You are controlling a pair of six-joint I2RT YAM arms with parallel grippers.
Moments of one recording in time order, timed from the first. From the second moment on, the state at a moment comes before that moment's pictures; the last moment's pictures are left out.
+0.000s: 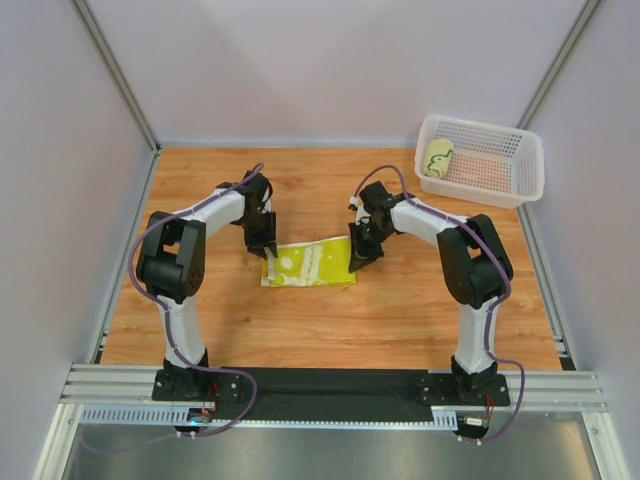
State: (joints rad) left arm -0.30 1.95 1.37 -0.77 0.17 -0.40; right arm 0.47 1.99 1.39 -0.71 -0.45 0.35
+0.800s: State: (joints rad) left arm -0.30 1.96 1.44 -0.79 0.07 -0.39; right arm 0.46 1.99 1.31 -0.70 -0.47 0.35
